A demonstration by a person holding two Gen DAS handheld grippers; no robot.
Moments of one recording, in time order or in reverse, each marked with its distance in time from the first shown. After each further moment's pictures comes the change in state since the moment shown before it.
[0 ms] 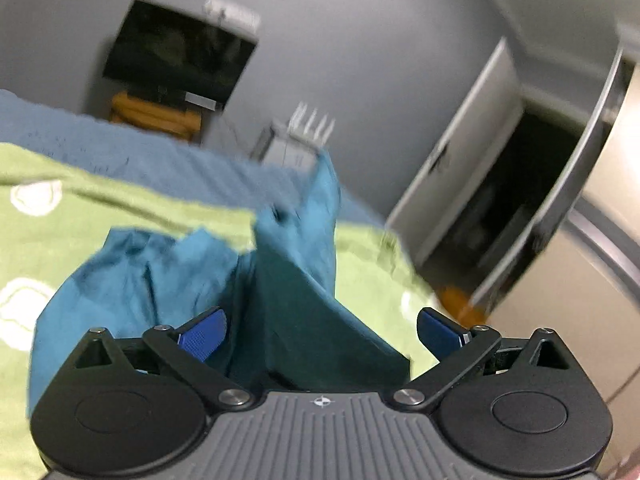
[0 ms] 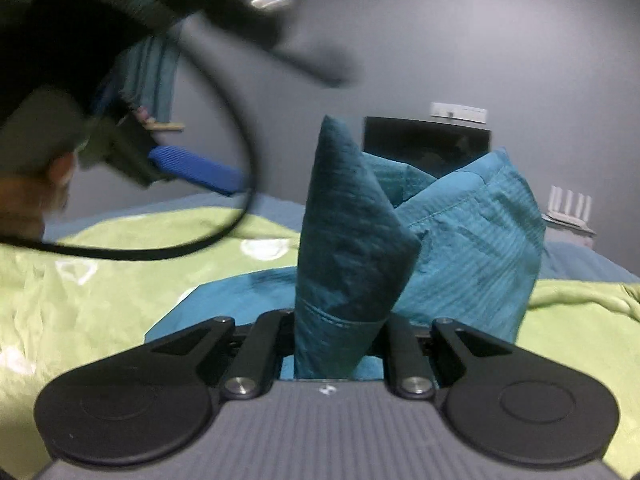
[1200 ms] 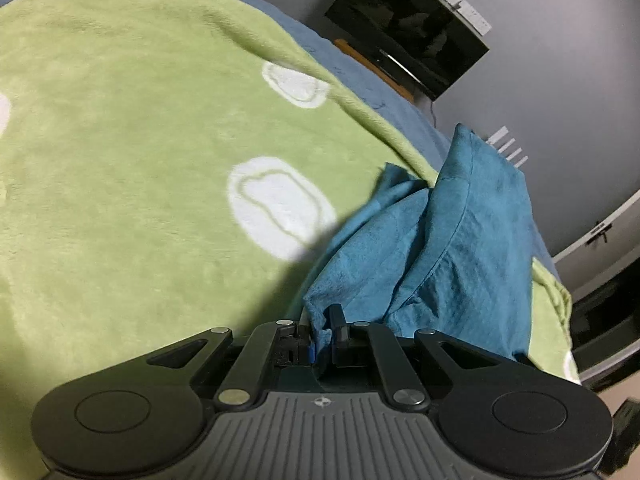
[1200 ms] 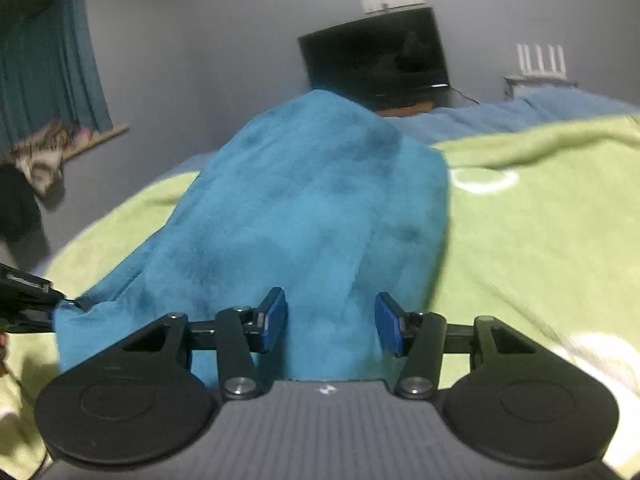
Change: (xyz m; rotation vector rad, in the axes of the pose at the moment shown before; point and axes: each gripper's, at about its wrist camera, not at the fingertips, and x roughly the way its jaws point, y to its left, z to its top) left arm -0.016 0.239 -0.082 -0.479 0.007 0.365; right arm 0.089 -0.133 -0.043 0.357 0.214 -0.035
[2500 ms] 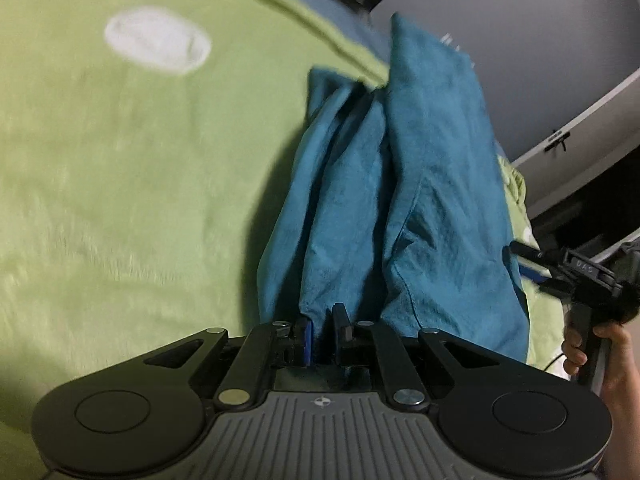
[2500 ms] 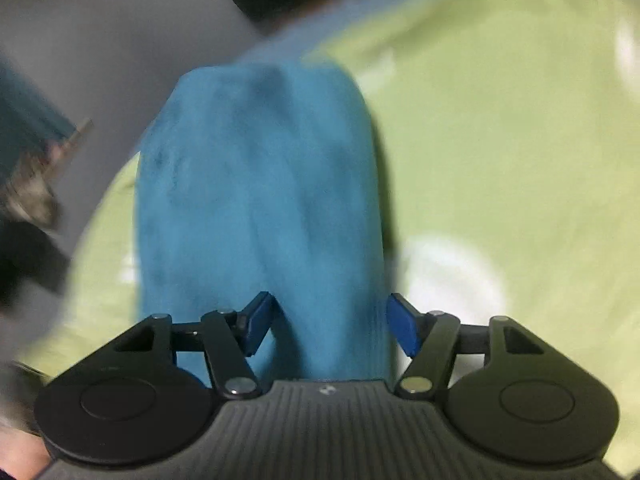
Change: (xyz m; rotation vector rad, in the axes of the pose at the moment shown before) left arm -0.001 -0.097 -0.107 0.125 0.181 -0.122; right arm -0.054 -0.192 0.069 0.190 0.215 0.018
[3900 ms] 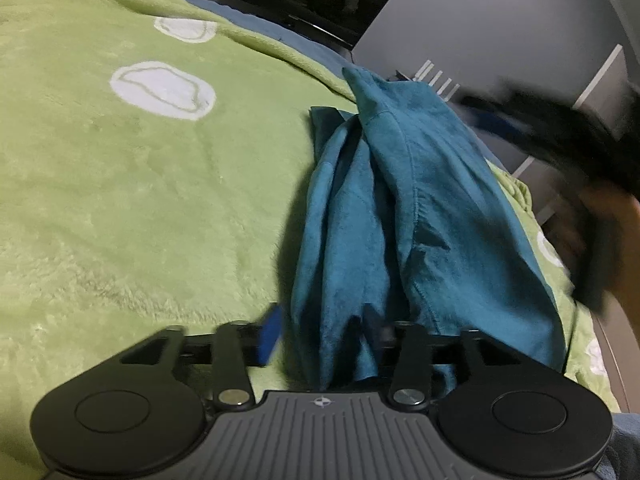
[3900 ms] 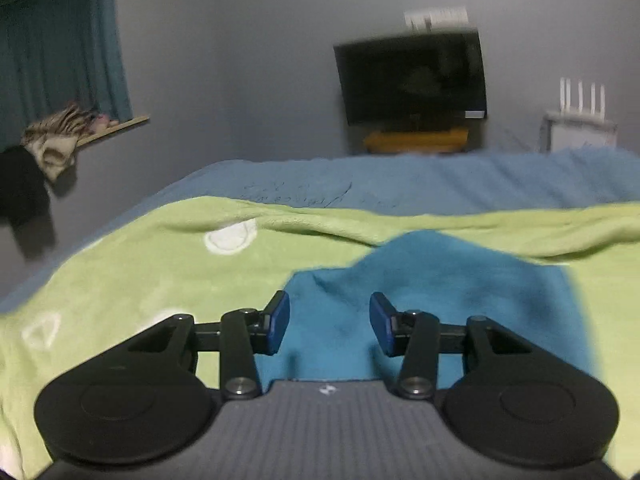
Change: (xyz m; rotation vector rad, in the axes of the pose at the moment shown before) left arm -0.007 0.001 -0.016 0.123 -0.132 0.037; right arm 0.103 0.193 0.031 -0.374 -0.242 -0.015
